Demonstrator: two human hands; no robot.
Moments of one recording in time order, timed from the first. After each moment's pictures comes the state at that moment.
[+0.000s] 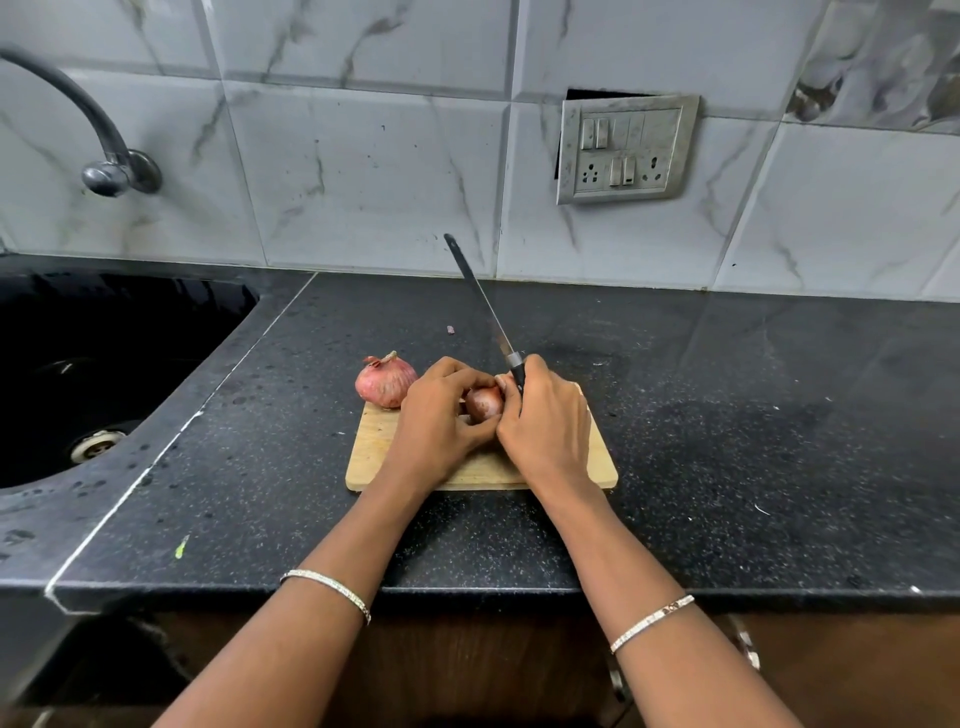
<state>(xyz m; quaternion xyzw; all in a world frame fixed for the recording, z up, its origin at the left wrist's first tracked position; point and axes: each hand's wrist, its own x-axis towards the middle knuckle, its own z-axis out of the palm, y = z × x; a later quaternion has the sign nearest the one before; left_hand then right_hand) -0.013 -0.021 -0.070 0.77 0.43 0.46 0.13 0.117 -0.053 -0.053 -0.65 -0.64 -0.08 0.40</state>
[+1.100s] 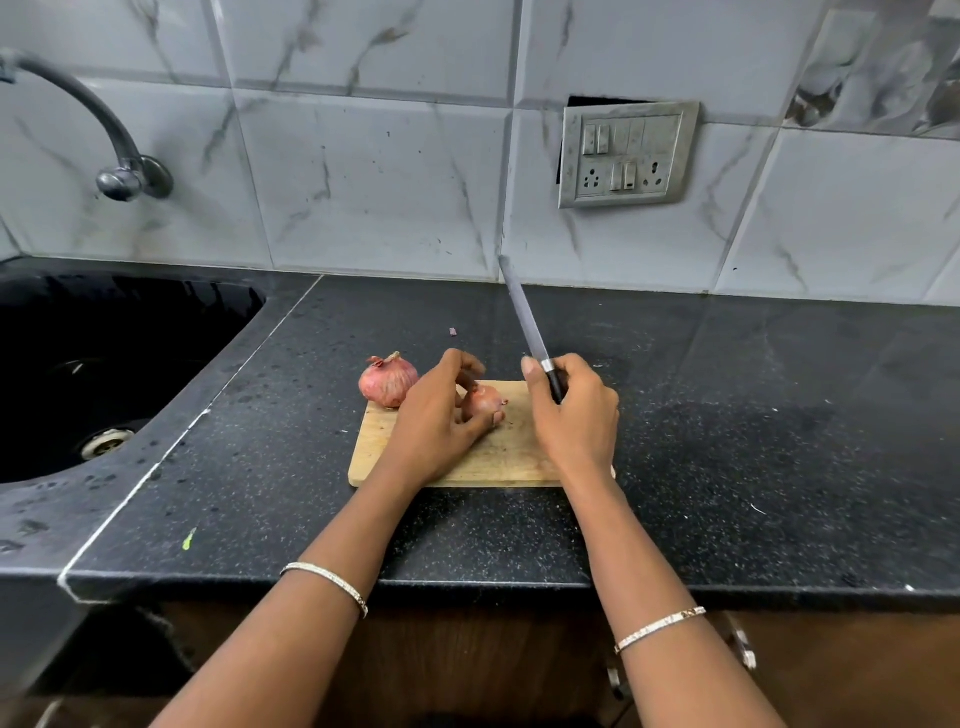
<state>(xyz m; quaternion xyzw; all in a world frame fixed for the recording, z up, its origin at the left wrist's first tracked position) -0.018 -0.022 -0.071 0.77 0.45 0.43 0.17 0.141 -0.055 -0.051 -0.67 -0.54 0.06 0.50</state>
